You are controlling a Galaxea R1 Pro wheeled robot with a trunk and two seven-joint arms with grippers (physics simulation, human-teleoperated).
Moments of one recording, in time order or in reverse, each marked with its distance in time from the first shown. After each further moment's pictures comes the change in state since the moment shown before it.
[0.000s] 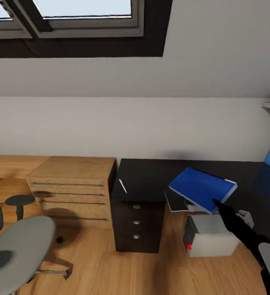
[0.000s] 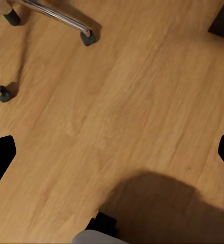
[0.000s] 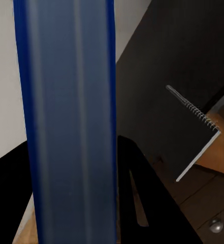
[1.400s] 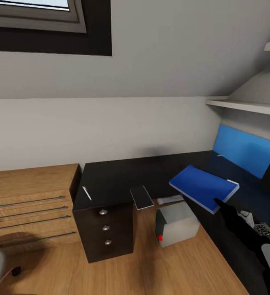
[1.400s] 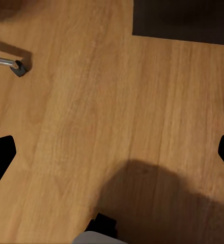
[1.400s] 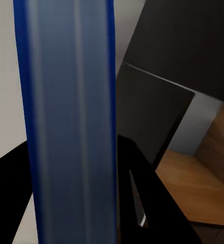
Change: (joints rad) left arm 0.001 0.001 -0.024 0.000 -0.001 -0.003 0.001; right arm 0.000 -0.001 -0.017 0.014 -0.086 0.002 0.006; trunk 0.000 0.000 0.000
